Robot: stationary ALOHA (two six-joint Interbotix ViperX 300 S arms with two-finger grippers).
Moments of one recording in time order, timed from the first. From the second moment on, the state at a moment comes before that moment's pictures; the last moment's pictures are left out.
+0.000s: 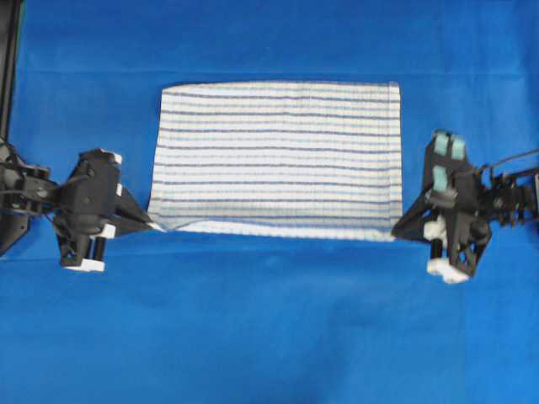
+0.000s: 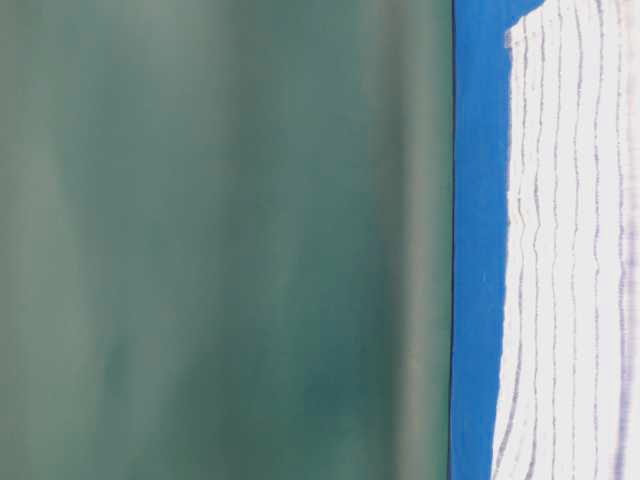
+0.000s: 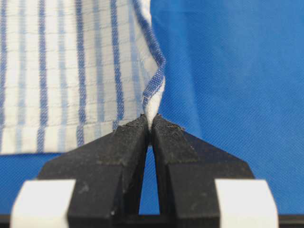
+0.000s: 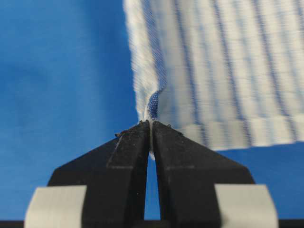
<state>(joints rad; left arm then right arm) -0.13 -0.34 1.23 -0.02 -0.21 -0.02 0.16 -0.29 1.06 0.03 0.04 0.44</state>
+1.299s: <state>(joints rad) -0.19 -0.46 1.16 -0.02 -0.07 -0.07 0.19 -0.36 1.00 -0.07 0.14 0.46</state>
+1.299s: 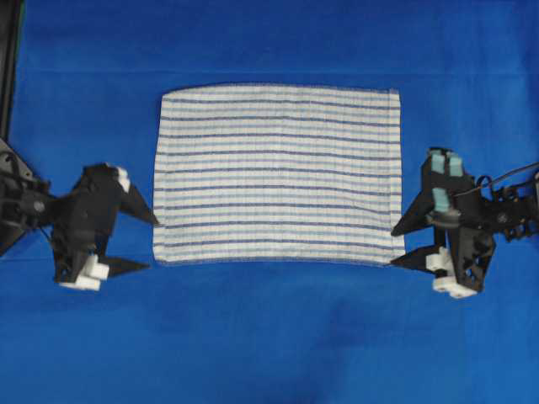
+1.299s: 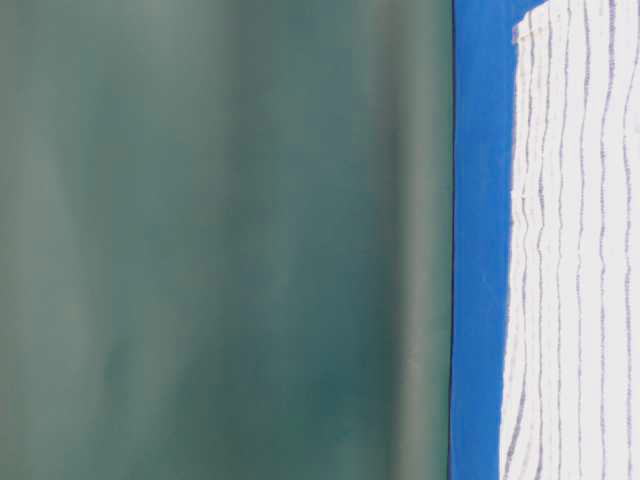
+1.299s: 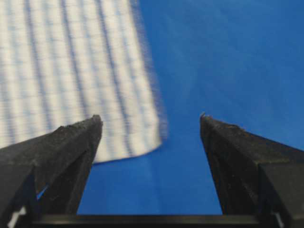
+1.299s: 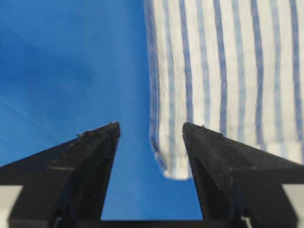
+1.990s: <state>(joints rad) 0.14 -0.90 1.19 -0.02 -0.03 0.09 -0.15 -0.65 1.03 -0.33 0.17 0.46</state>
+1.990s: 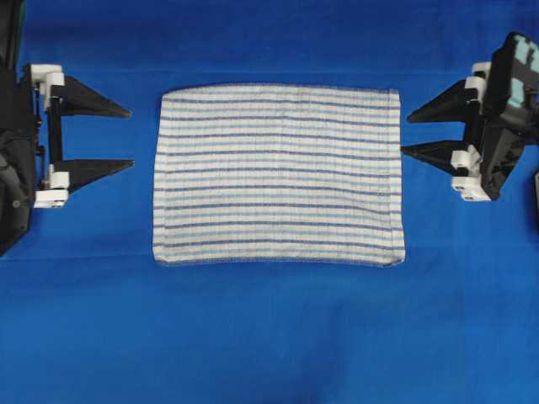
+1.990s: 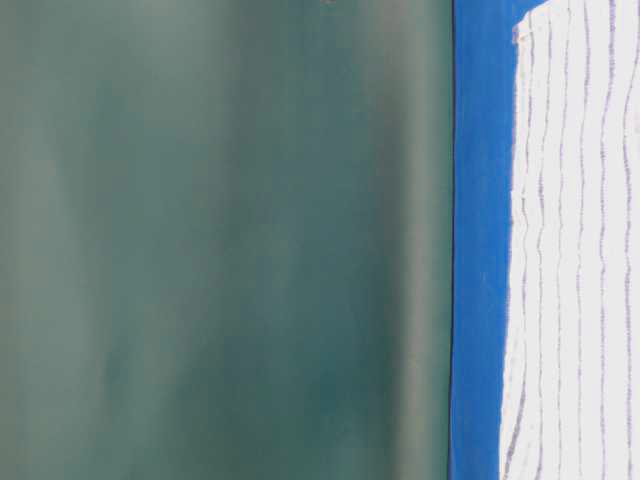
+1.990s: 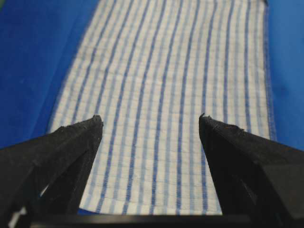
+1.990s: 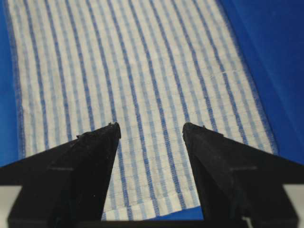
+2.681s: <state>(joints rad) 0.43 -0.57 1.20 -0.02 -0.19 0.18 -0.45 -0.38 1.02 -0.37 0.08 0.46</state>
